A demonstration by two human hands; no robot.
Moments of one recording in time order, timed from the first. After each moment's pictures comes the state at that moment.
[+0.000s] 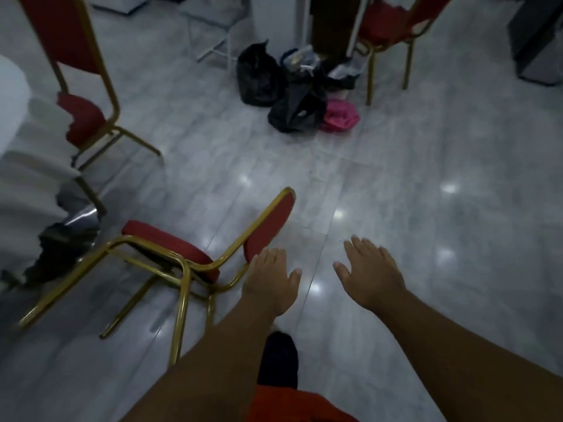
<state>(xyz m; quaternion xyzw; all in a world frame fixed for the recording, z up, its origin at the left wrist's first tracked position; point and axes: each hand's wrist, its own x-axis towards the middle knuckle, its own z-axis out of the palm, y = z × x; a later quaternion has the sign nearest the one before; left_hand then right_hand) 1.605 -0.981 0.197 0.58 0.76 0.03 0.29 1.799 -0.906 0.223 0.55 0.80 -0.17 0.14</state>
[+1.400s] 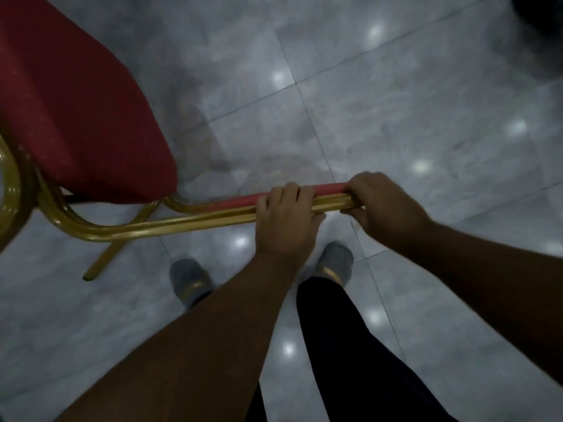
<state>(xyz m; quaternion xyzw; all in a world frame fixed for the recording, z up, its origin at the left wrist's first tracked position) 1.512 -0.628 -0.225 0.26 0.94 0.09 0.19 1.559 -0.441 -0.219 0.05 0.94 -0.24 0.22</state>
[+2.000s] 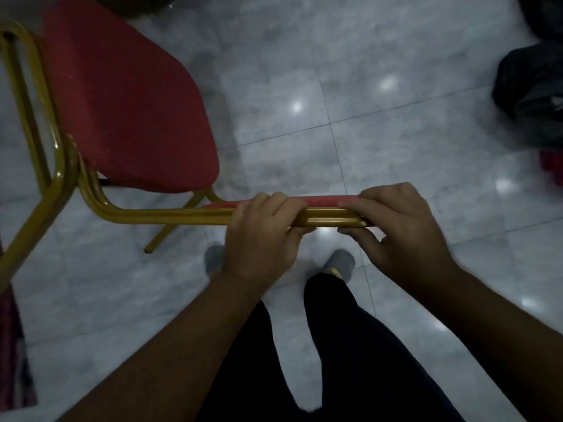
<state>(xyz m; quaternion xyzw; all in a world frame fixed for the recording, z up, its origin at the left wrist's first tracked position) 1.488 -0.765 0.005 0.27 0.93 0.26 0.01 1.543 -0.542 0.027 -0.06 0.97 -0.25 0.01</state>
